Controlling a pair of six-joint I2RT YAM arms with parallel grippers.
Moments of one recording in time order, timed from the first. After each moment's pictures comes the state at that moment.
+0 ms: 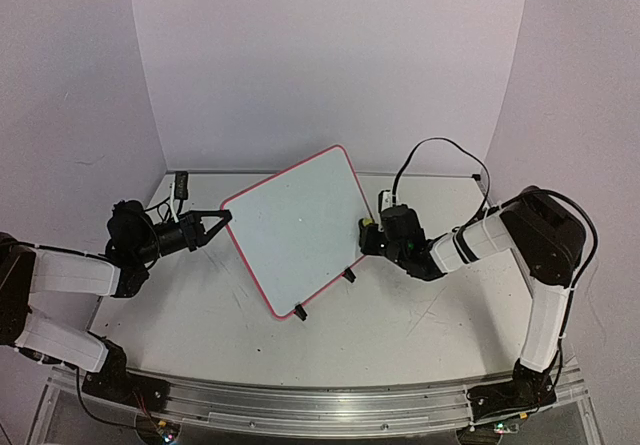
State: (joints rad) left arm -0.36 1.28 0.40 0.92 0.70 -0.62; right arm 0.71 1.95 0.97 0.49 0.30 0.50
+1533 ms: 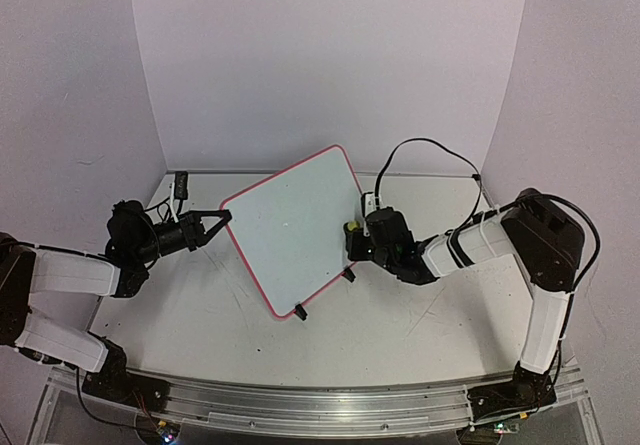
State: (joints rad) left arm -0.36 1.28 0.40 0.91 0.69 -0.63; right arm 0.80 1.94 1.00 0.45 0.33 0.46
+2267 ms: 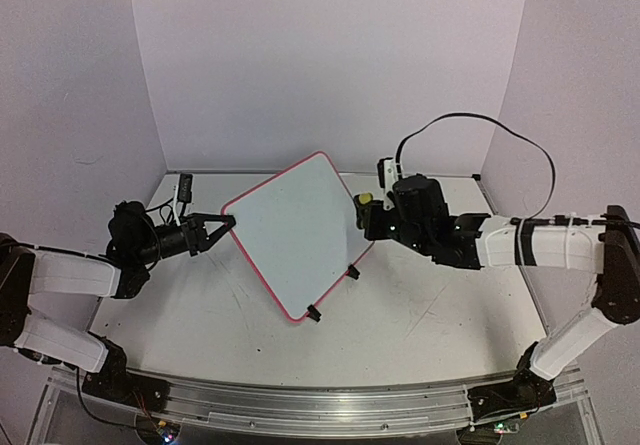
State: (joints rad) left arm -0.37 1.27 0.40 0.91 0.74 -0.59; right arm 0.86 1.56 1.02 0.13 0.33 0.40
